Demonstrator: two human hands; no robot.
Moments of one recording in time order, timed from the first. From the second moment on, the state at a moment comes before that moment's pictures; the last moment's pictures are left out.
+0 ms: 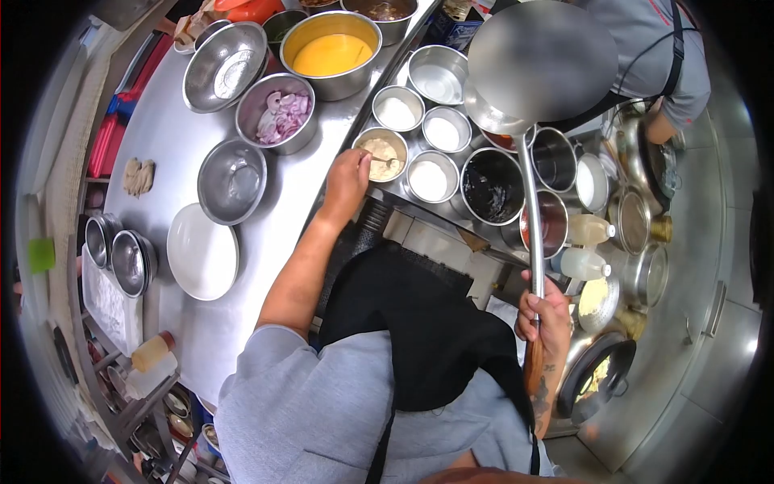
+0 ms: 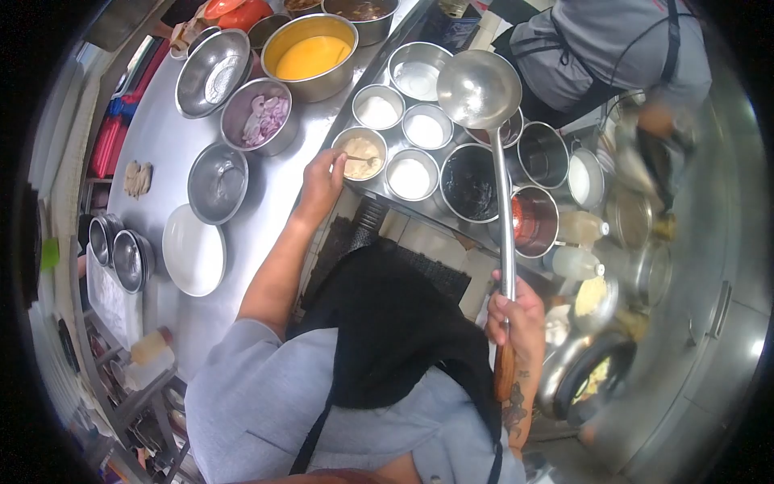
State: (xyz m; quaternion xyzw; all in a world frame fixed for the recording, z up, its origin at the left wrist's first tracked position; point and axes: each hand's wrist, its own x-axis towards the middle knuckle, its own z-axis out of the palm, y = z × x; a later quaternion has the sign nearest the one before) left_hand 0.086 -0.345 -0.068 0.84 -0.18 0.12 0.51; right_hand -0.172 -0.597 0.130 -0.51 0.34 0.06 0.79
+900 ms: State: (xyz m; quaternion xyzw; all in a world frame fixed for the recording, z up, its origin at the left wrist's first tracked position) left_hand 0.096 -0.302 -0.116 0.72 0.07 0.00 0.69; right_hand -0.193 -0.603 0.116 -0.50 0.31 0.13 0.80
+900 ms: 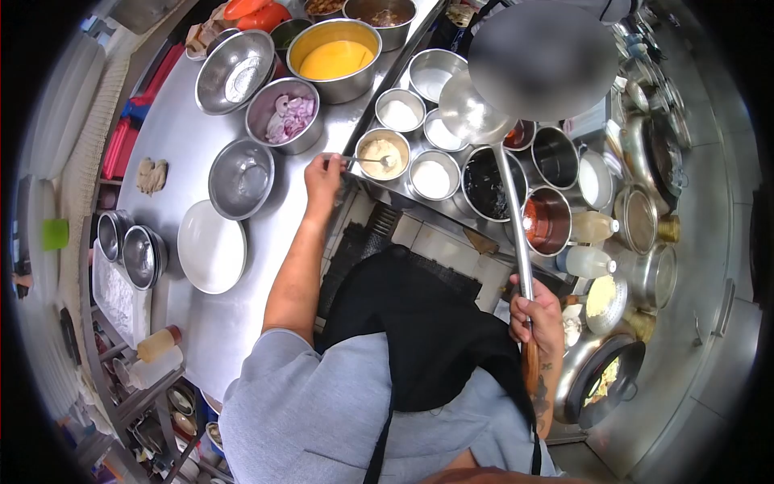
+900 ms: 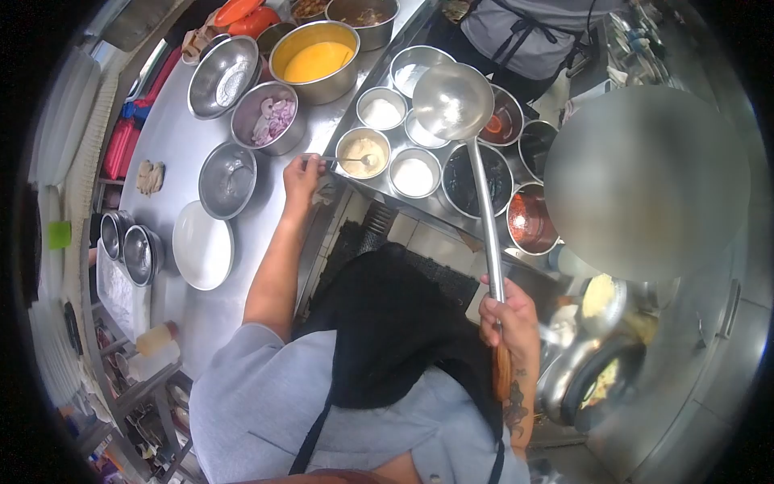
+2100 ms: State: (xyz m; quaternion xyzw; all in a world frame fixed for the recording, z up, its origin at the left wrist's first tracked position) left_hand 0.051 -0.429 -0.065 0.82 -0.27 0.06 0.50; right_hand -0.219 -0.607 0.111 -0.46 0.37 0.09 0.80
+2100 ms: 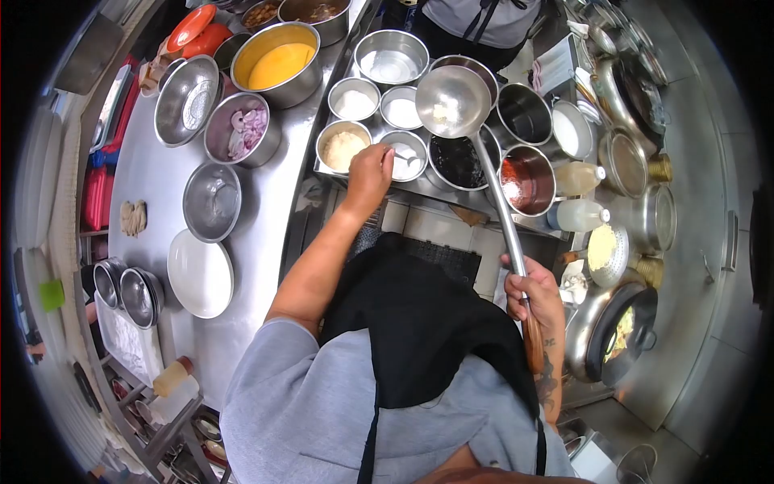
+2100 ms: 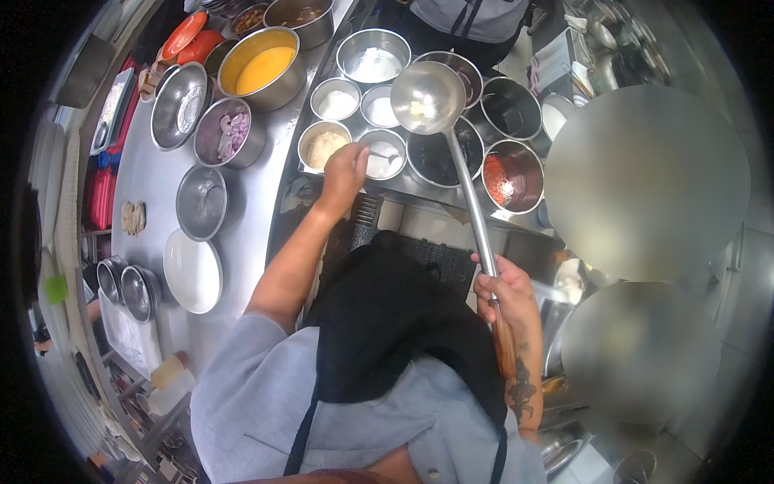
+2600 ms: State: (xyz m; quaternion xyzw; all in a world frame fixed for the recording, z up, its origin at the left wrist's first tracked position) left_hand 0.078 -0.390 -0.105 0.81 -0.07 -0.03 0.58; right_hand -0.234 -0.613 0.107 -0.45 0.35 0.09 0.82
